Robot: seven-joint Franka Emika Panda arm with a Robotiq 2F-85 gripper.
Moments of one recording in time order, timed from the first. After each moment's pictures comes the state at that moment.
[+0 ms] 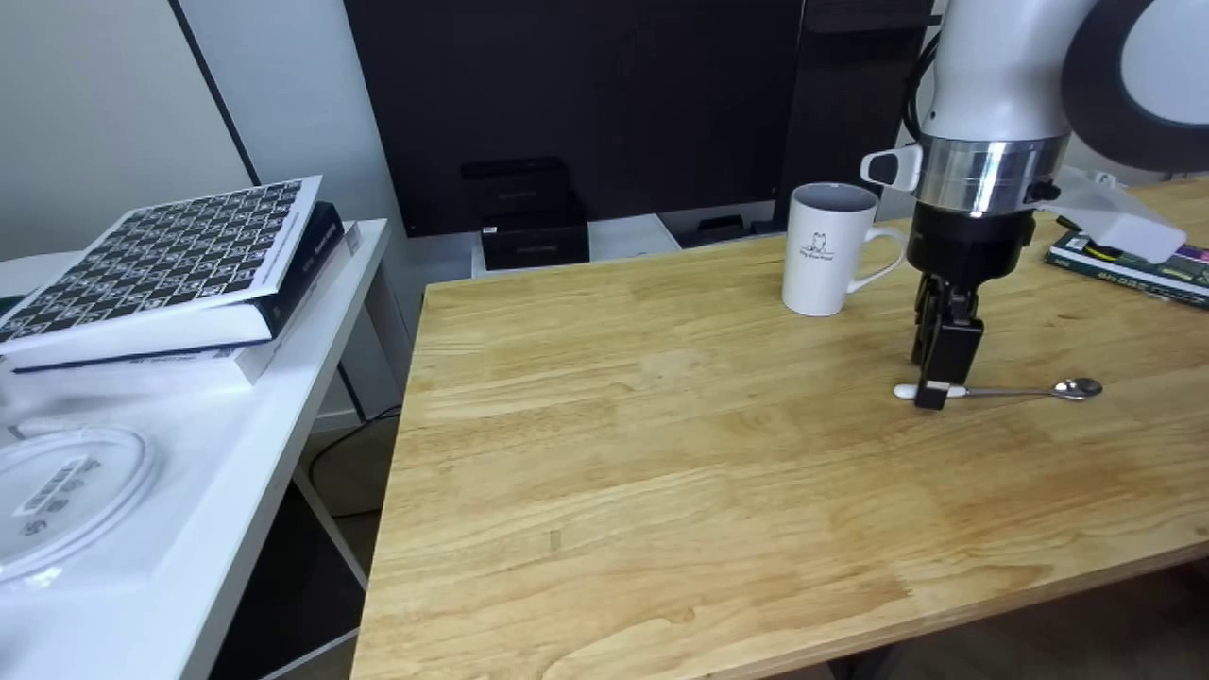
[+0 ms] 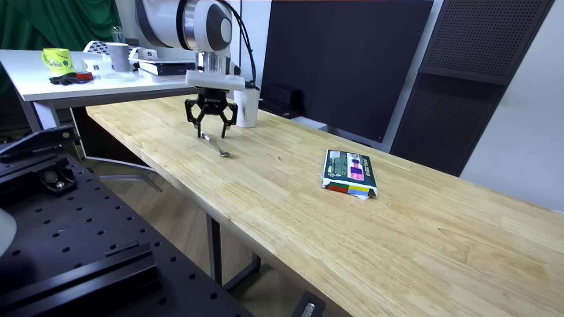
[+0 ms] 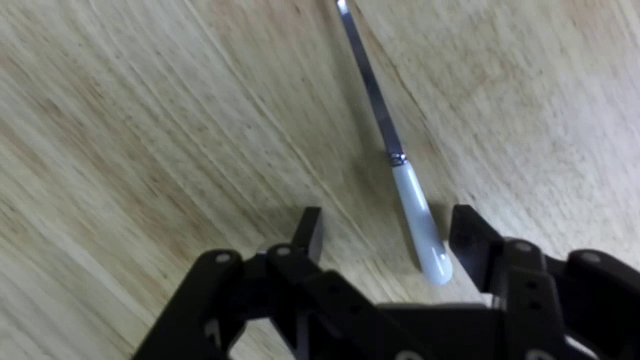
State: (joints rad) arm 0.23 0.72 0.15 -2.08 -0.20 2.70 -0.32
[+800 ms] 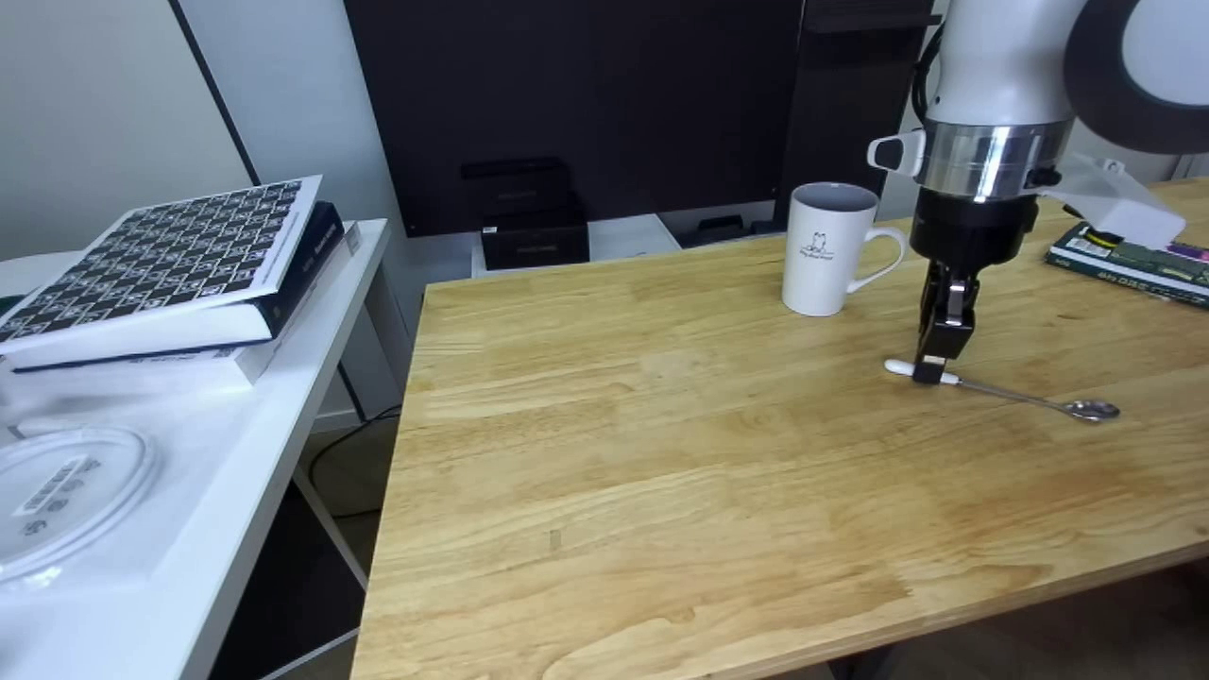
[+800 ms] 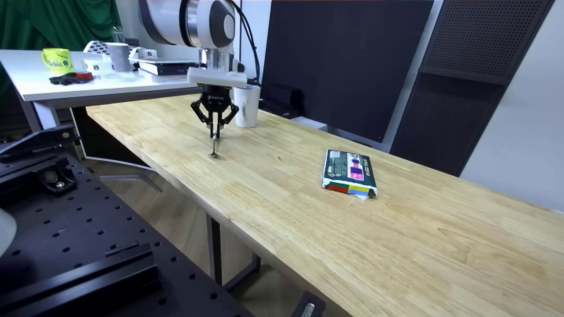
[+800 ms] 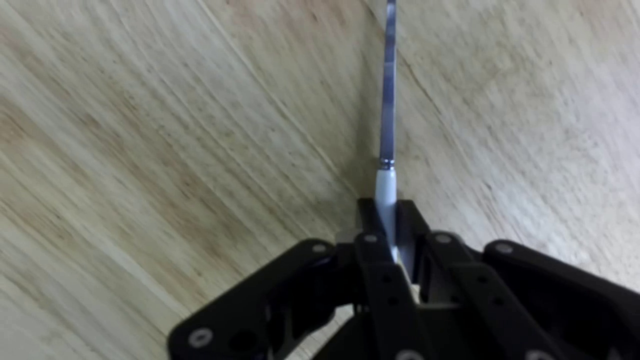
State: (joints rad) arm 0.23 0.71 0.14 -2.08 -0.20 2.70 -0.28
